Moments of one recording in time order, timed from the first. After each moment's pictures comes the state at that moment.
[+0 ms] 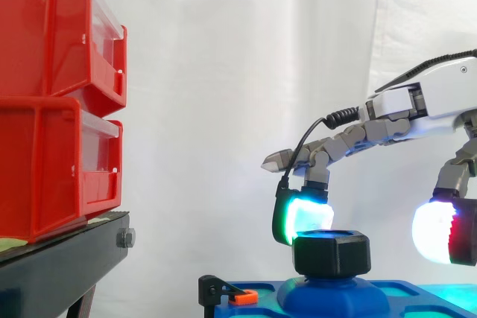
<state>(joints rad) -0.07 -2.17 -1.16 -3.18 -1.79 -1.60</state>
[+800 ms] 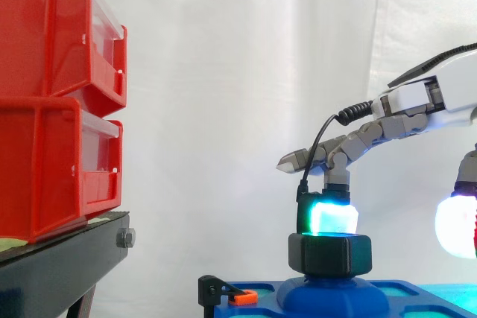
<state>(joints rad) -0.06 -2.14 -1.16 -3.25 -1.78 -1.63</state>
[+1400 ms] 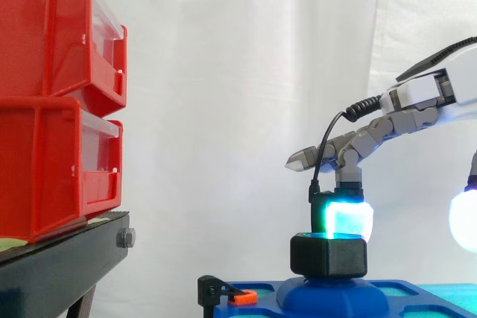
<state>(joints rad) -0.04 -2.12 -1.16 -3.29 -1.74 -1.63</state>
